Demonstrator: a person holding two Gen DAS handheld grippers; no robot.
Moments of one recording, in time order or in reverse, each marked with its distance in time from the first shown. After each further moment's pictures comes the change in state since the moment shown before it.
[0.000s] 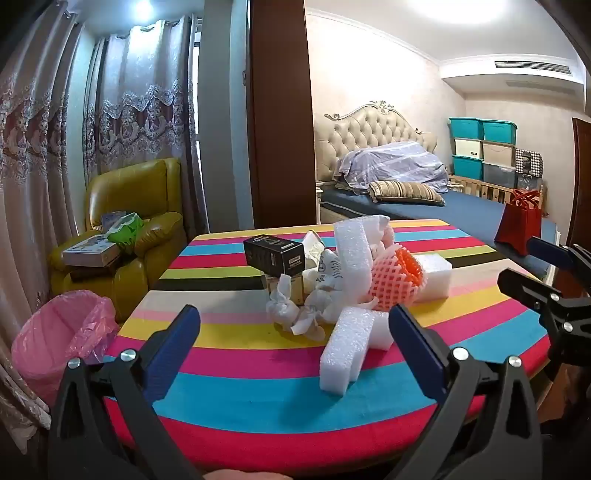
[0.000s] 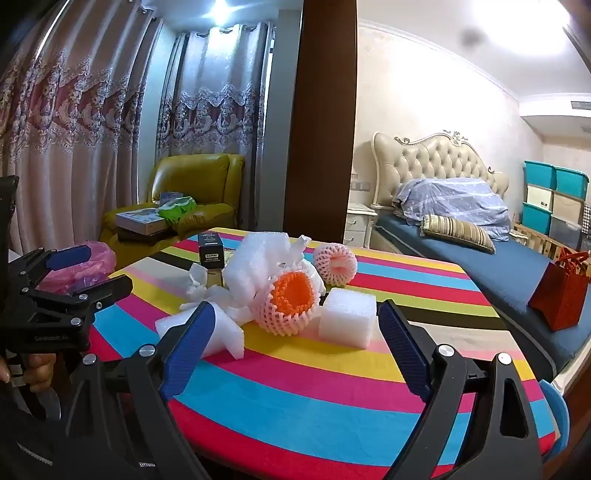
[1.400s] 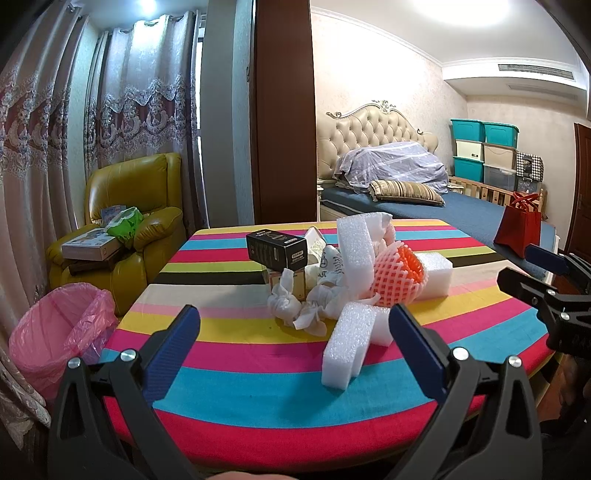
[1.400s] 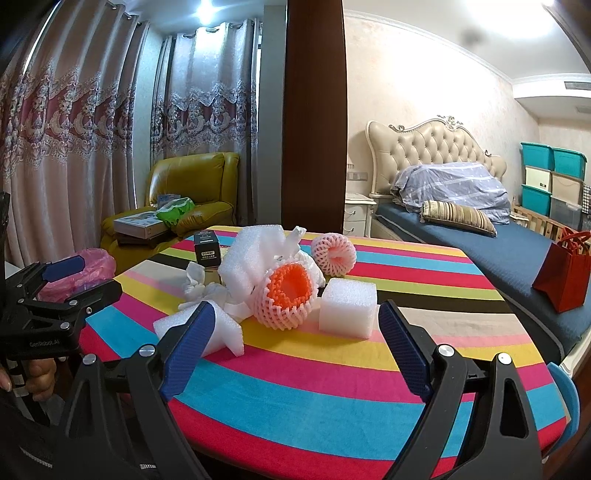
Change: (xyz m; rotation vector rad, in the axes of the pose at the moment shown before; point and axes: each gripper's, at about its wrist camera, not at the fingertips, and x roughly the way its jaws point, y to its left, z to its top) left arm 0.000 0.004 -0.002 -0.013 0.007 -0.004; right arm 0.006 -0.008 -0.005 0.072 0.019 0.010
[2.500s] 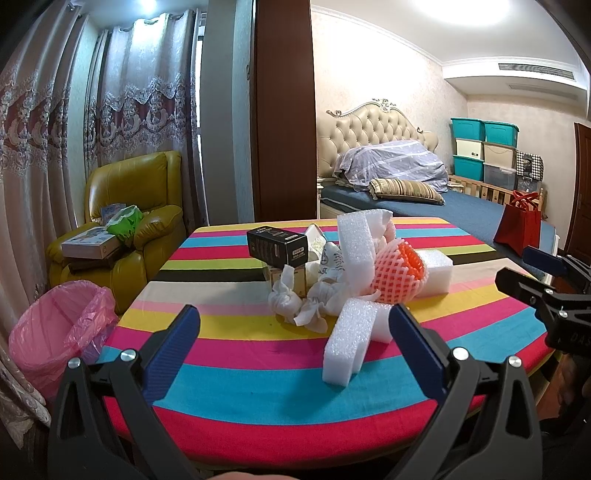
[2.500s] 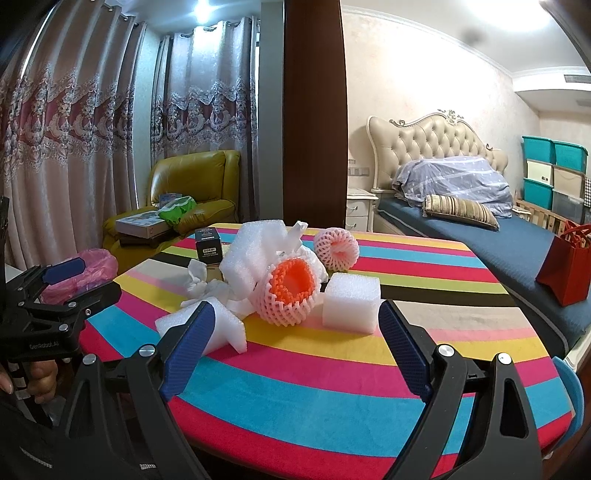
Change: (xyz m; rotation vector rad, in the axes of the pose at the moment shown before) left arm -0.001 0.001 -0.003 0.001 0.003 -0.002; right arm 0.002 0.008 -0.007 0.022 0.015 0.012
